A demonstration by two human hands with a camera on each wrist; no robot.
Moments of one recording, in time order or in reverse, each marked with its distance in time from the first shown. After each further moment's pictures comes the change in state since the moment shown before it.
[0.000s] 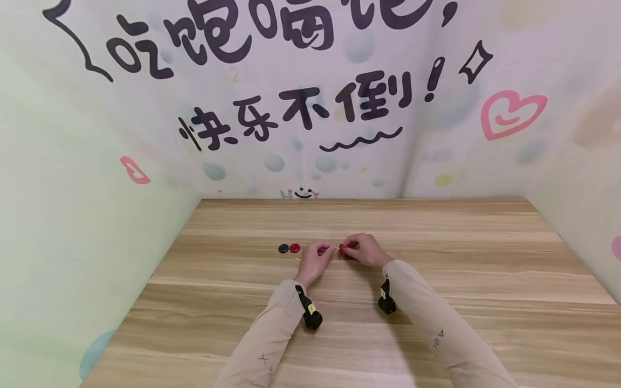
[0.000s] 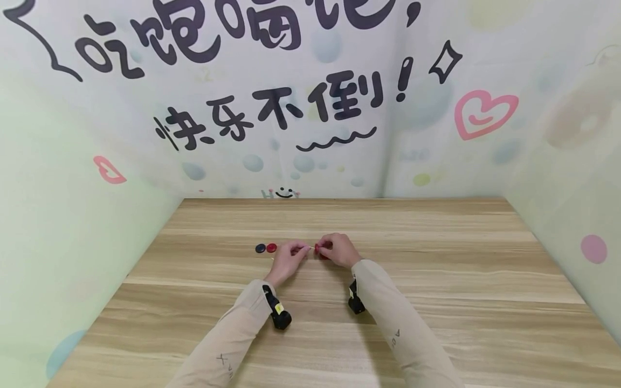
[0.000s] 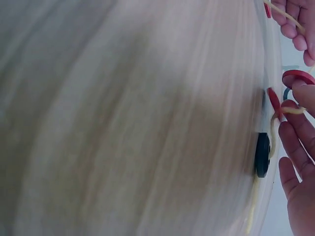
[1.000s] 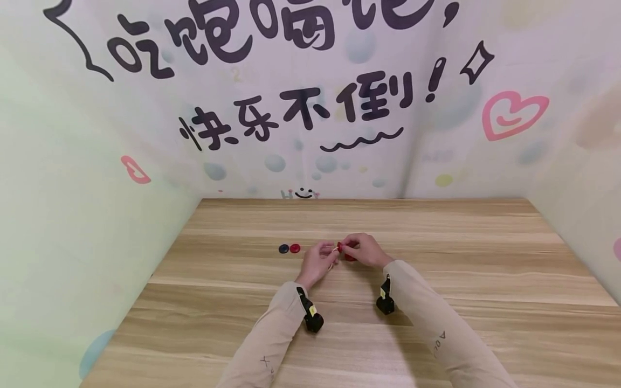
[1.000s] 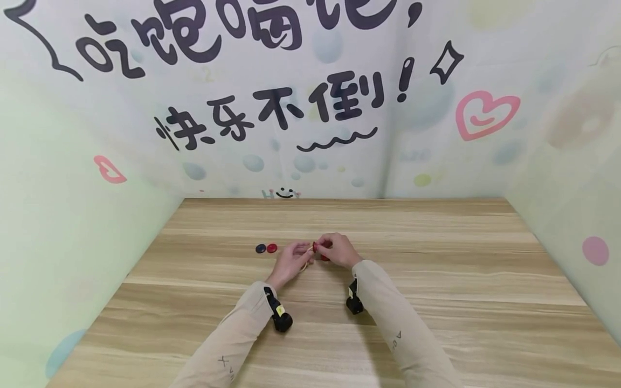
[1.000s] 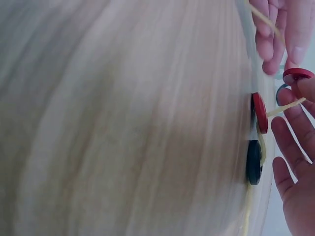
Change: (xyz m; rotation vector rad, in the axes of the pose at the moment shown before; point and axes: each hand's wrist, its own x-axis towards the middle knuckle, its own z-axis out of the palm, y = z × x) left_hand -0.002 -0.003 0.006 -0.179 -0.078 -0.096; right_hand 0.000 -0.006 -0.001 0.094 -0.007 0.086
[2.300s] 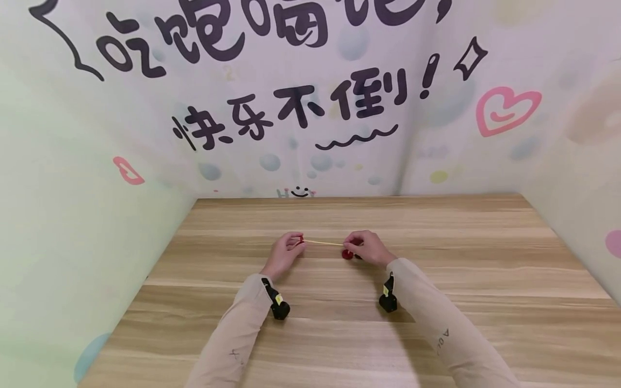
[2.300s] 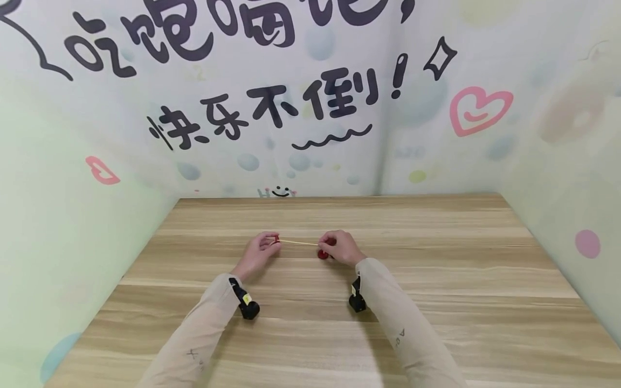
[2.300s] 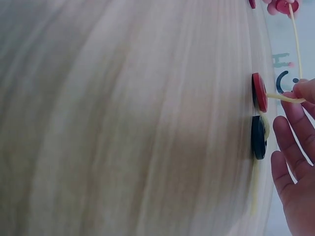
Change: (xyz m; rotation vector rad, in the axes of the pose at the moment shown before) left_hand 0.006 -0.012 -0.069 0.046 0.021 0.075; right_hand -0.007 0.012 -0.010 0.024 0.011 0.083
